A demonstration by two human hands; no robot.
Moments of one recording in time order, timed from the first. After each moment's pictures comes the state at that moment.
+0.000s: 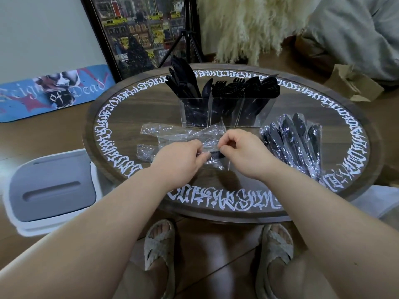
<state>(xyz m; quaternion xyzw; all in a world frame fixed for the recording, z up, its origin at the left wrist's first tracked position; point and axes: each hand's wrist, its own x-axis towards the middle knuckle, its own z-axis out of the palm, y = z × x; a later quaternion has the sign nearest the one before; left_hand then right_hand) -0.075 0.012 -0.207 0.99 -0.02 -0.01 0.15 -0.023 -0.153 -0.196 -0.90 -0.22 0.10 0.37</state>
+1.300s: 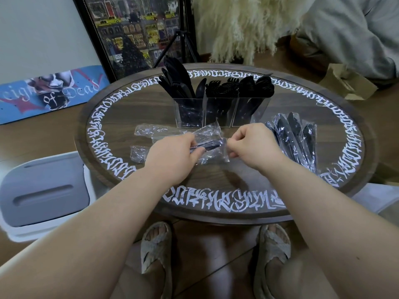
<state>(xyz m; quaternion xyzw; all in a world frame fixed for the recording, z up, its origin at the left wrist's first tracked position) -0.070 0.006 -0.200 0.99 0.04 0.03 0.13 -0.009 -0.165 -0.192 -0.92 -0.07 0.08 0.39</state>
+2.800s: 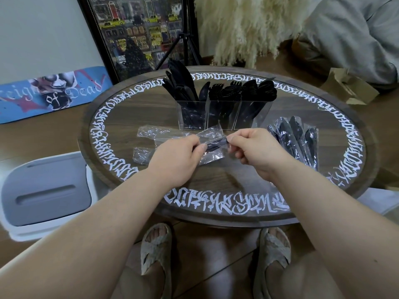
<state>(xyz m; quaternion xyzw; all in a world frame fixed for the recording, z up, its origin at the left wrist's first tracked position) -0.075 0.006 -0.194 0.97 0.02 0.04 0.23 -0.012 -0.165 -0.189 -0.80 -0.03 0.18 0.57</state>
